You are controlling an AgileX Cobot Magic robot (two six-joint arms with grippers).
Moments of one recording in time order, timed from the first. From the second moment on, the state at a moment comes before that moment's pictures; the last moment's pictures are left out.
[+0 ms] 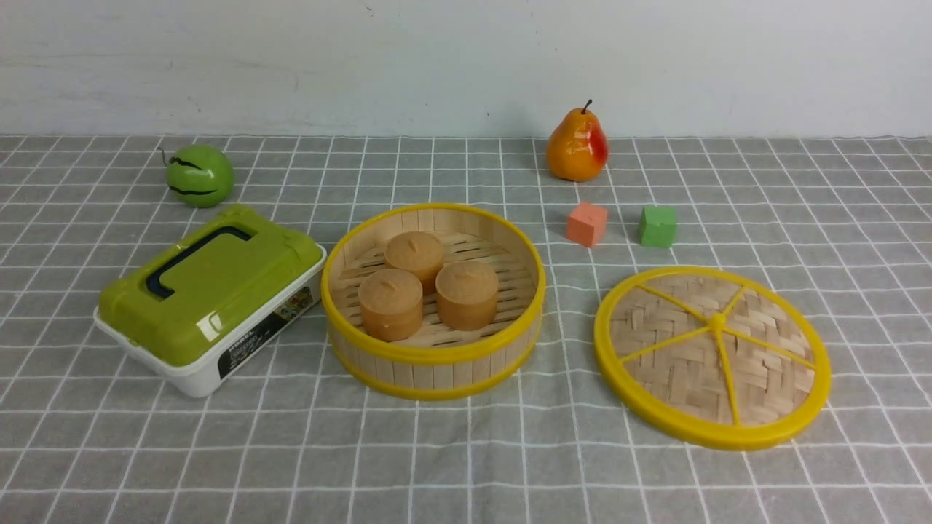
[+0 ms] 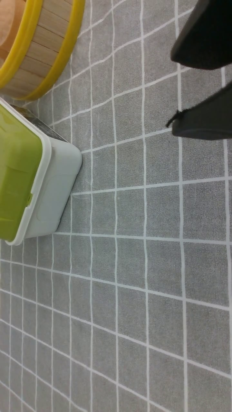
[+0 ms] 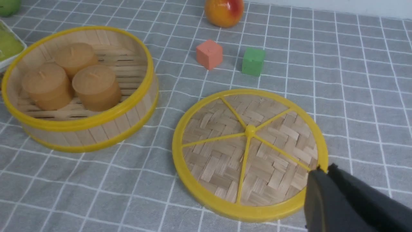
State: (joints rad) right arm 0.25 0.68 -0.70 -0.02 0.55 0.13; left arm -0.05 -0.01 0.03 0.01 0.38 -0.08
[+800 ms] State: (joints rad) right arm 0.21 0.30 -0.09 0.16 -0.10 -0.12; left arm -0.05 -0.01 0.03 0.01 0.38 -0.08
